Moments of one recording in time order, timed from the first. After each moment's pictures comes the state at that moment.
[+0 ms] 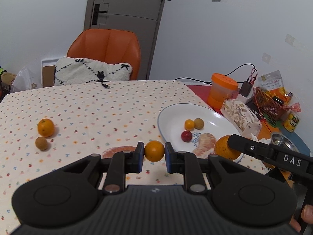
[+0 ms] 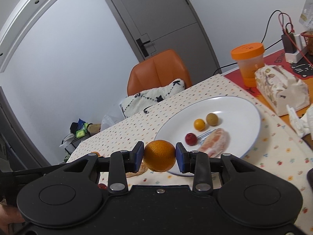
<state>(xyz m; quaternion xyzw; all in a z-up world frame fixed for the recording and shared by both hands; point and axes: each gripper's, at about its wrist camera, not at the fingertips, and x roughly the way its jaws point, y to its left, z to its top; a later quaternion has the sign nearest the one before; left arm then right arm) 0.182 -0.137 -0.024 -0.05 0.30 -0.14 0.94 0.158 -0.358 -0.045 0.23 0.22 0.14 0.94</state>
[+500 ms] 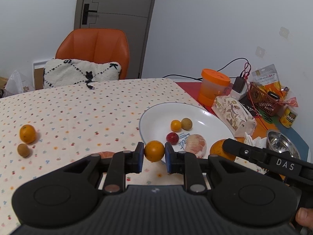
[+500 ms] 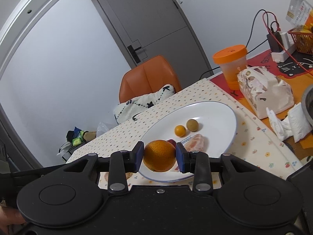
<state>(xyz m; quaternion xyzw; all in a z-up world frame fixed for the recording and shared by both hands) 0.198 -0.169 -0.028 -0.04 0.31 -0.16 0.94 0.158 -0.391 -0.055 0.25 0.22 0.12 0.94</state>
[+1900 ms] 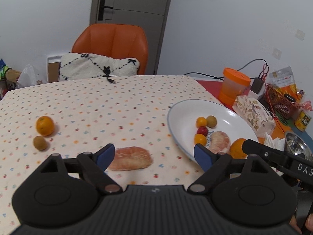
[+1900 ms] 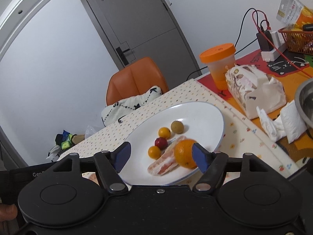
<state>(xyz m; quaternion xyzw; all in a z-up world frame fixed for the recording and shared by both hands) 0.202 -0.135 -0.039 -0.05 0.31 -0.11 0.94 0.169 -0.388 -0.067 0.24 0.22 0.09 0.94</state>
